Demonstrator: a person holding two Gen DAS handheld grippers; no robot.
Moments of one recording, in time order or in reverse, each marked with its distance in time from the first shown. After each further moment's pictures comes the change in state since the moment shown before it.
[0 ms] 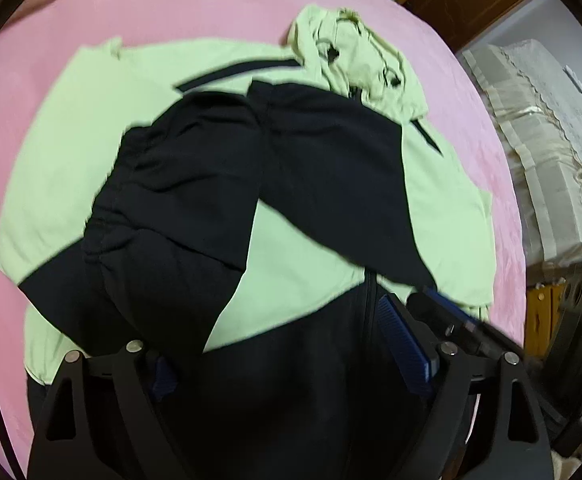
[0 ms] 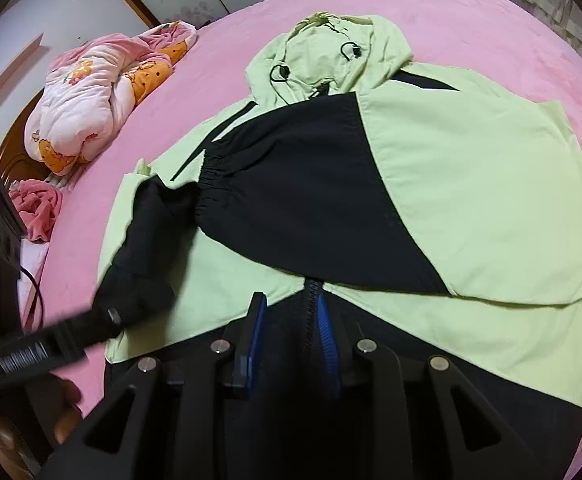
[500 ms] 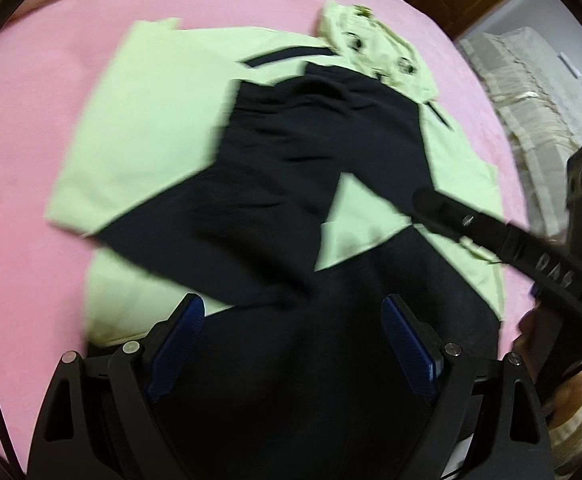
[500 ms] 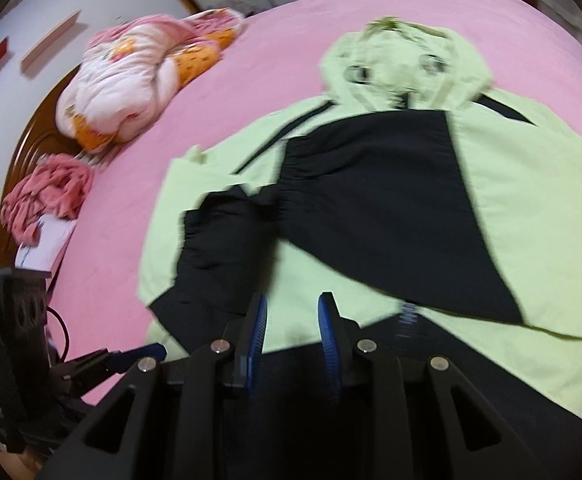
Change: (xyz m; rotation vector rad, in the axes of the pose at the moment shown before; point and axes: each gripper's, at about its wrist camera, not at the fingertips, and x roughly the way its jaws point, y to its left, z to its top) left arm -0.042 0.058 -0.046 0.037 -0.014 0.065; right arm 0.016 0.068 0.010 -0.121 0.022 0.110
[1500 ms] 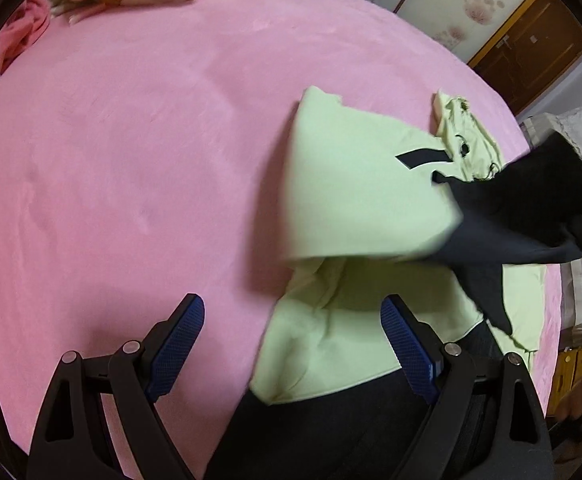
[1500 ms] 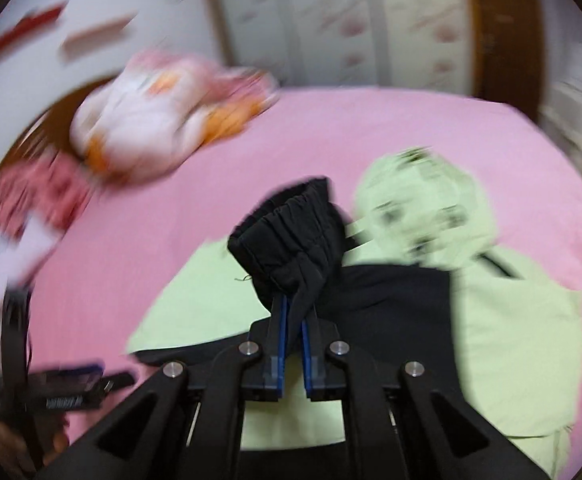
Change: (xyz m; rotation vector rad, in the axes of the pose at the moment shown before) left arm -0.043 0.090 0.038 -0.201 -0.180 0.122; right arm -0.060 0.057 0.043 -0.154 -0.339 -0.187
